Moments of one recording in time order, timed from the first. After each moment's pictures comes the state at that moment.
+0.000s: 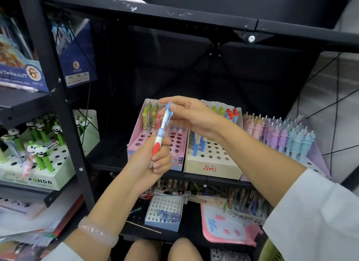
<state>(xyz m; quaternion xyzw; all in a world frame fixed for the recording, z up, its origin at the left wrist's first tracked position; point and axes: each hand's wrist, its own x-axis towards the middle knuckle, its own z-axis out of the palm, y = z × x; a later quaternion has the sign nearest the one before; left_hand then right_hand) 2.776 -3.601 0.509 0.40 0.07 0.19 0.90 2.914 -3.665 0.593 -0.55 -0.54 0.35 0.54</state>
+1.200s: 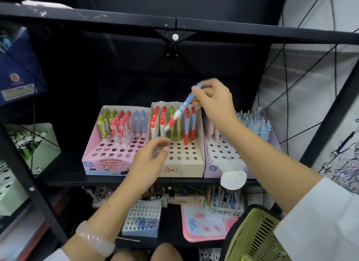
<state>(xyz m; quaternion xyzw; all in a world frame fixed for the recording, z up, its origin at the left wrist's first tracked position) 2.842 -3.667 0.506 0.80 0.11 0.32 0.49 2.992 -3.767 0.608 -0.67 -0.39 -0.07 0.63</state>
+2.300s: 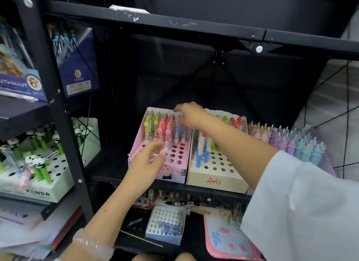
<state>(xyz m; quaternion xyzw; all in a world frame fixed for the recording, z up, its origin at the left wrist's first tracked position) 2.783 -3.574 0.489 0.79 0.19 0.33 0.49 2.966 -3.600 0.594 -0.85 -0.51 -0.05 0.06</state>
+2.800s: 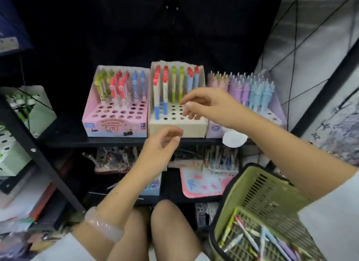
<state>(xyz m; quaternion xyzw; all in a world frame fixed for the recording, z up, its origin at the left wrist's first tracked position) 2.812 -3.688 0.462 0.79 0.07 0.25 0.56 2.930 -3.809 0.565 -0.75 -0.53 0.10 0.38</state>
